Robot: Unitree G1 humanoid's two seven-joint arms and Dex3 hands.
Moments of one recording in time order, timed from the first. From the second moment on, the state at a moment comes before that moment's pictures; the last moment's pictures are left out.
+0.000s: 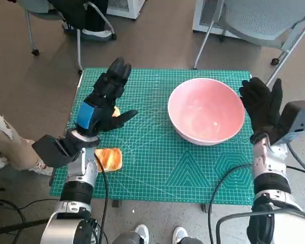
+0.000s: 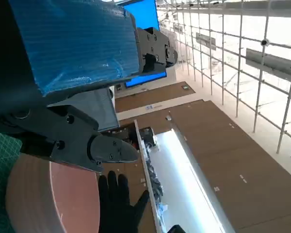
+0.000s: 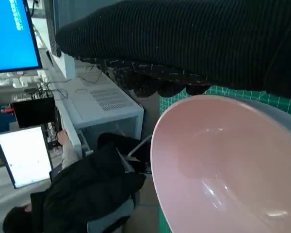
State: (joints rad) left arm -0.64 0.14 0.21 0.77 -0.36 -0.71 -0.70; right arm -0.91 -0.27 -0.40 1.32 0.15 -0.34 0.24
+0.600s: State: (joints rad) left arm -0.64 0.15 0.21 0.77 -0.36 -0.71 -0.70; right arm -0.92 -0.21 -0.37 1.32 0.15 -0.37 0.24
